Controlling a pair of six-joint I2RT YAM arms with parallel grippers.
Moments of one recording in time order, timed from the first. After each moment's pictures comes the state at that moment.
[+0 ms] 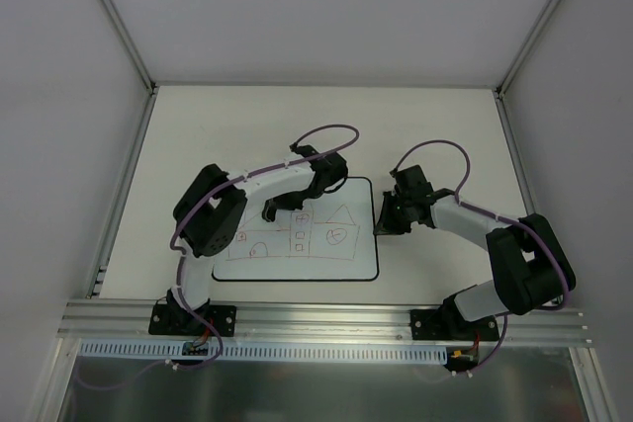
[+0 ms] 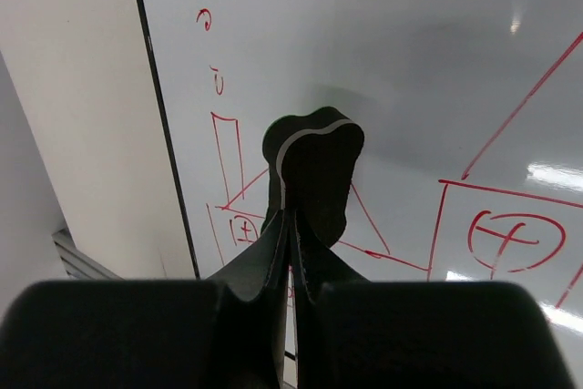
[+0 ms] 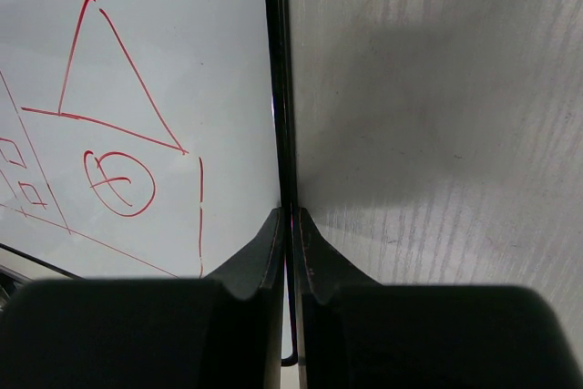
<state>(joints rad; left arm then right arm) -0.83 1.99 1.50 -1.18 -0.68 -0.71 0.44 1.46 0.67 -0.33 -0.22 0.55</state>
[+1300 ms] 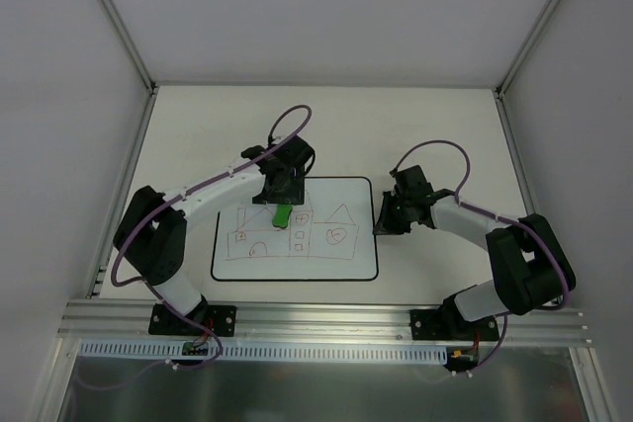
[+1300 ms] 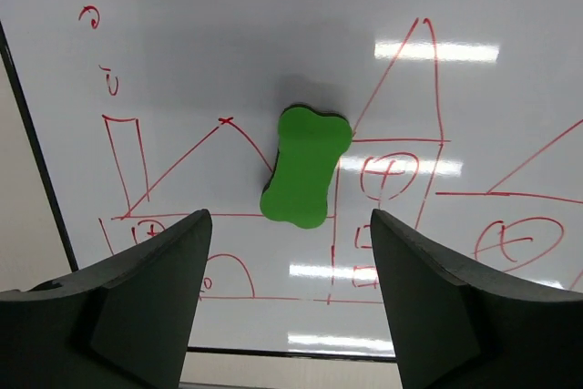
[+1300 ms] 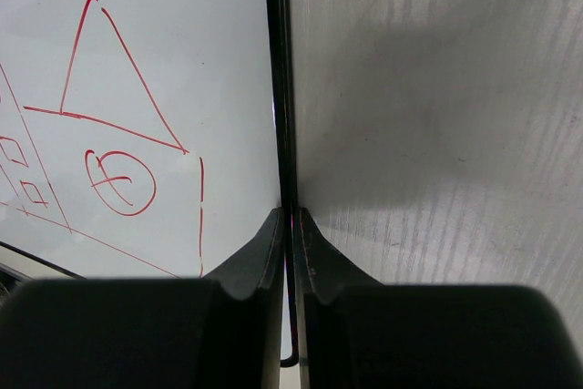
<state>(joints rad) -0.73 1.65 1.27 -0.86 -0.34 -0.66 0.44 1.46 0.67 -0.31 -0.23 0.55</state>
